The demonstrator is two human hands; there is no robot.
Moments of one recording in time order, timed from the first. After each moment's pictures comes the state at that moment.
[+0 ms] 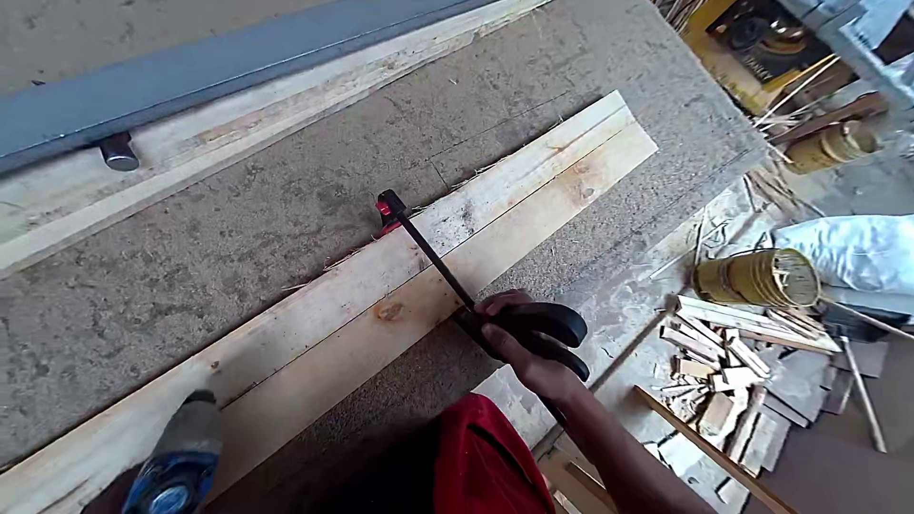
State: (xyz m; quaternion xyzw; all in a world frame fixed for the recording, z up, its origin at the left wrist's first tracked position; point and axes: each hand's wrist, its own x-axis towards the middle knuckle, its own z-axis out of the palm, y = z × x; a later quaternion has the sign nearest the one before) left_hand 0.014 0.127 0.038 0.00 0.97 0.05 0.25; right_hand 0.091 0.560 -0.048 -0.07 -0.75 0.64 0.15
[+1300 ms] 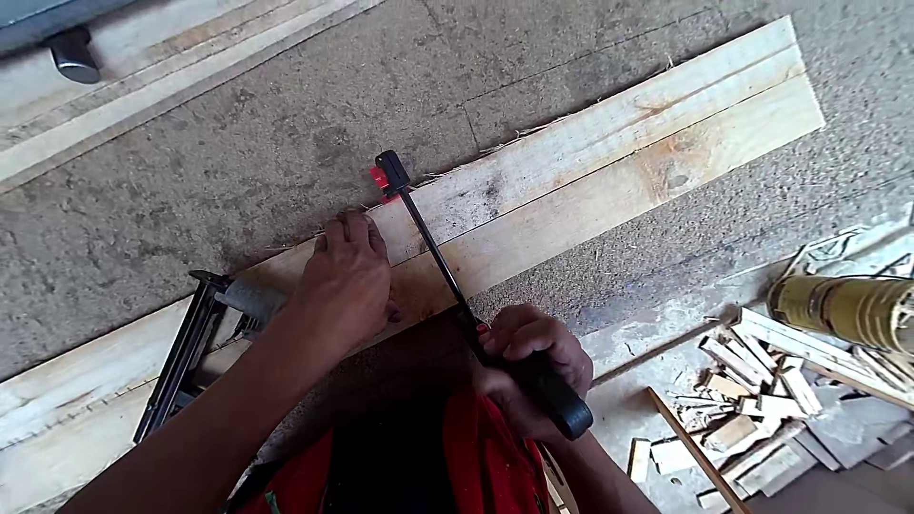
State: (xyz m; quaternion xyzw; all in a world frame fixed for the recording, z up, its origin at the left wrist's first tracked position) left_hand -0.094 0.388 0.004 0.26 0.91 -0.14 0.29; right_hand 0.072 0.568 -0.056 0.02 -0.72 0.67 0.21
